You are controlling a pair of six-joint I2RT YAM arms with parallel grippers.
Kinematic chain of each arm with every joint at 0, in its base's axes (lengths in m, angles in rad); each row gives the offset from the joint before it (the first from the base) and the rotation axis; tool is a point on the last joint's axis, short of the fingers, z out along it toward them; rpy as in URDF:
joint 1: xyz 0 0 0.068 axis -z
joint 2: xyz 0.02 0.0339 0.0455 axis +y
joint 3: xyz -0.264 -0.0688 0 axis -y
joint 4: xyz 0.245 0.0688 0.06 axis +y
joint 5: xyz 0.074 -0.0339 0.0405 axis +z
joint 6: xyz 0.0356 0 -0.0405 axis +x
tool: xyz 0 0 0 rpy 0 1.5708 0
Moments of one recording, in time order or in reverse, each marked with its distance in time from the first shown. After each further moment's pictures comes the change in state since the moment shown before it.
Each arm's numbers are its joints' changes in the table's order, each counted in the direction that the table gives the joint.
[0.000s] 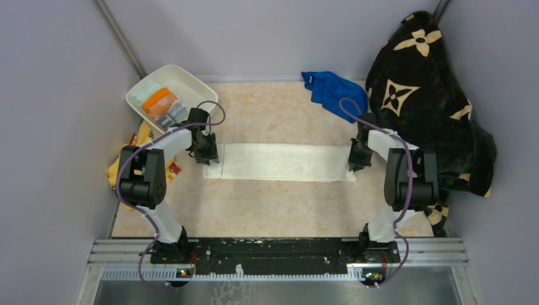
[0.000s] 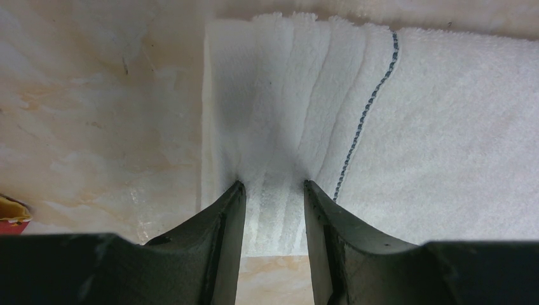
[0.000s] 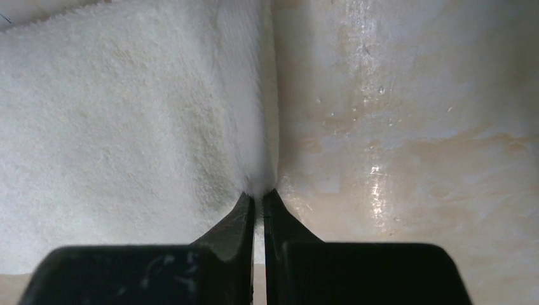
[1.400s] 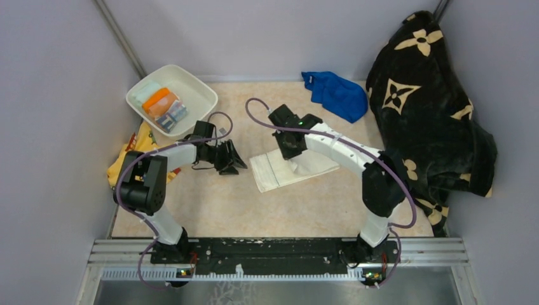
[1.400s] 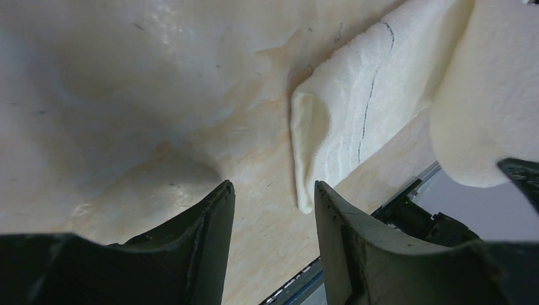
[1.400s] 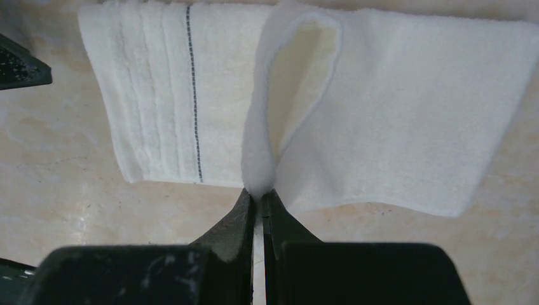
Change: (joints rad) left arm 0.056 -0.073 -0.216 -0.282 -0.544 -0.262; right arm -0.700 0.008 0.457 0.182 -0.145 -0.002
